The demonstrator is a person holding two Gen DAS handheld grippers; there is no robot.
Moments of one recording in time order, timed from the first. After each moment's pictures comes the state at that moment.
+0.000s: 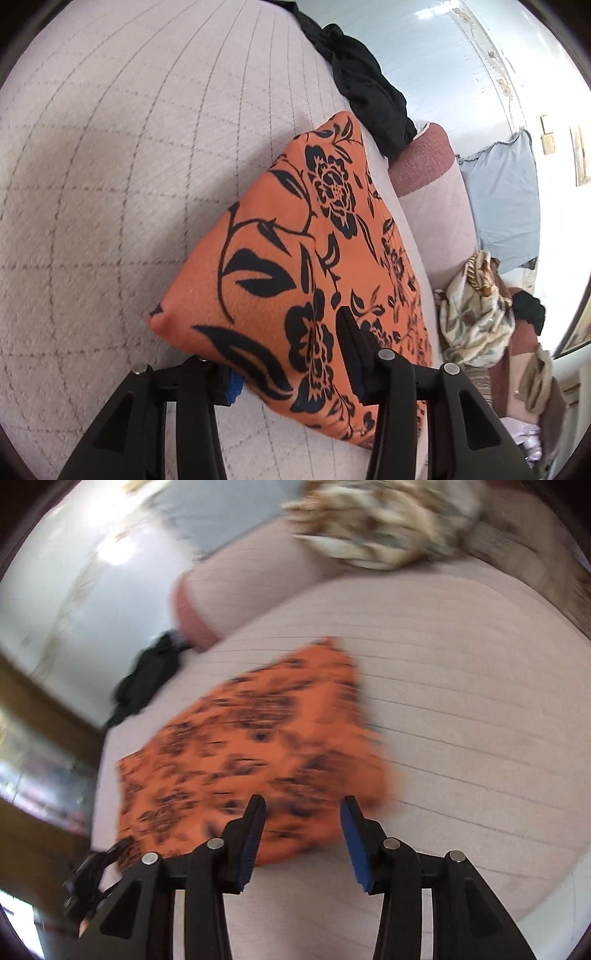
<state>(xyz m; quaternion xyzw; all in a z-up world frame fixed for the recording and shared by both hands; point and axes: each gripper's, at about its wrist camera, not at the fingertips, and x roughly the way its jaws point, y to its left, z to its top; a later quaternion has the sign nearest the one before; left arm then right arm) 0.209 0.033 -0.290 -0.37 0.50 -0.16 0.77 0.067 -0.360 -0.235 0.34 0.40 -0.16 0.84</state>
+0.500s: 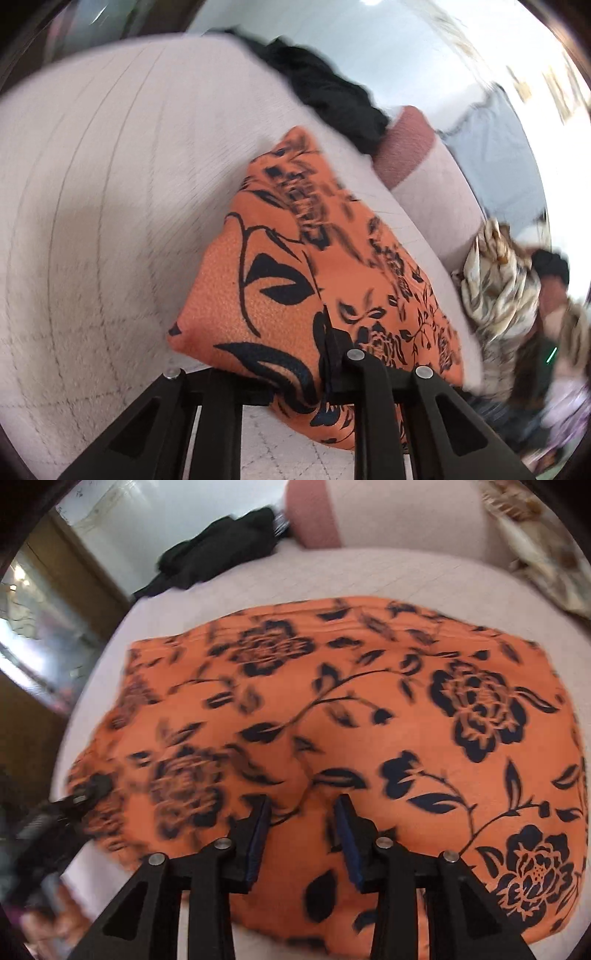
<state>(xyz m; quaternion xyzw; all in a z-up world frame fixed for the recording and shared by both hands) 0.211 0.005 -0.259 -0.24 0.46 -0.18 0.84 0.231 -0.277 -0.281 0.19 0.53 -0.02 0.82</state>
